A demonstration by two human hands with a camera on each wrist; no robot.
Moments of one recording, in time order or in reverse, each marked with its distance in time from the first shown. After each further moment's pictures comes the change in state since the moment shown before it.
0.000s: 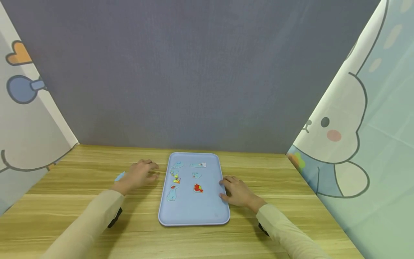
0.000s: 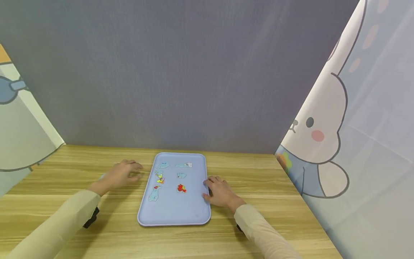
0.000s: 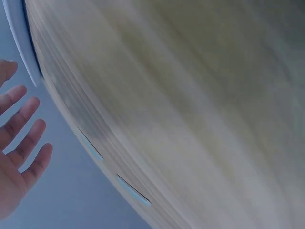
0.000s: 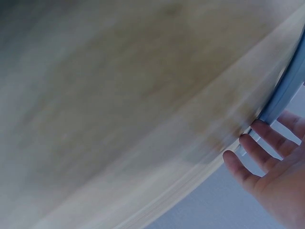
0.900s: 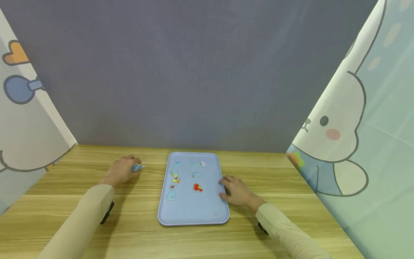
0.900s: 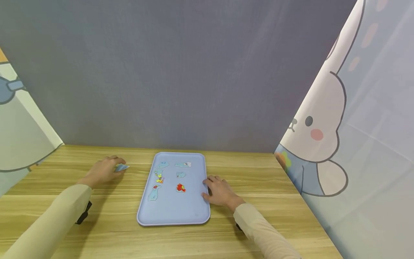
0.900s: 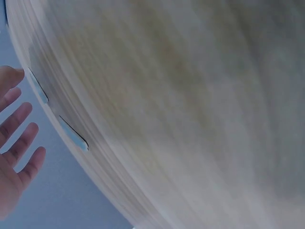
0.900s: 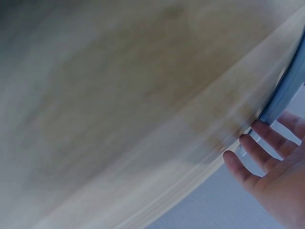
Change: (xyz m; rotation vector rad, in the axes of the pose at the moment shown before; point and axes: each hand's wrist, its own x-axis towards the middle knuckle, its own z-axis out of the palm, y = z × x) left_hand -0.007 -0.053 -0.009 0.094 -0.073 -0.160; right_hand 0.001 0.002 0.001 -0.011 -0.006 0.007
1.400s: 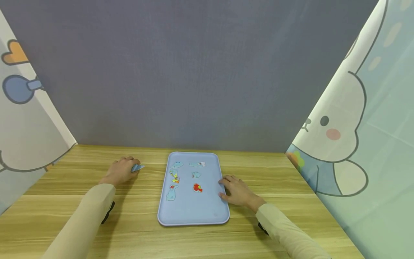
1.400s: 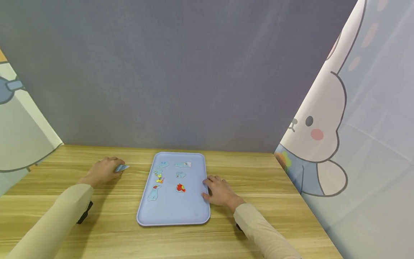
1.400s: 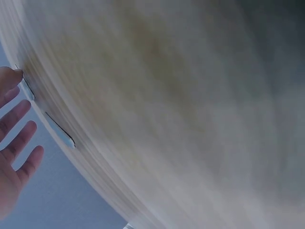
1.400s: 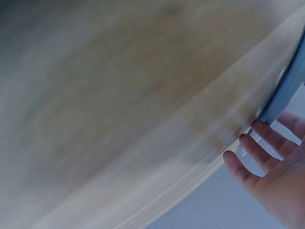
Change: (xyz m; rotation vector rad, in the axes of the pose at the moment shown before) left_hand -0.001 -0.006 0.005 0.015 -0.034 -0.001; right_hand 0.000 -0.001 -0.001 -0.001 0.002 -0.002
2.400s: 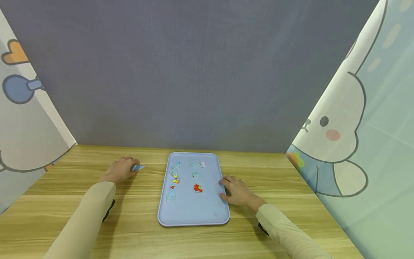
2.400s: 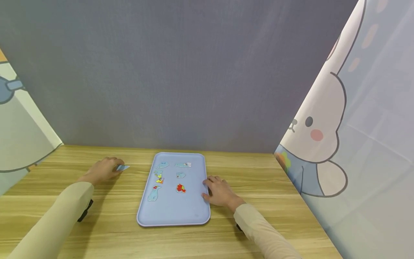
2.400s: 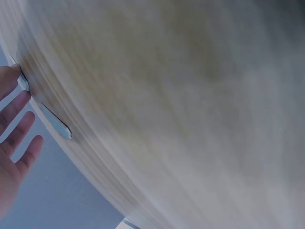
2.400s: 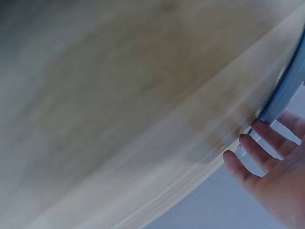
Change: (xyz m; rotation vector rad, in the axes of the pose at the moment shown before) left_hand 0.004 -0.005 -0.002 -0.068 0.005 0.057; right_hand 0.000 0.001 0.001 0.001 0.000 -0.001
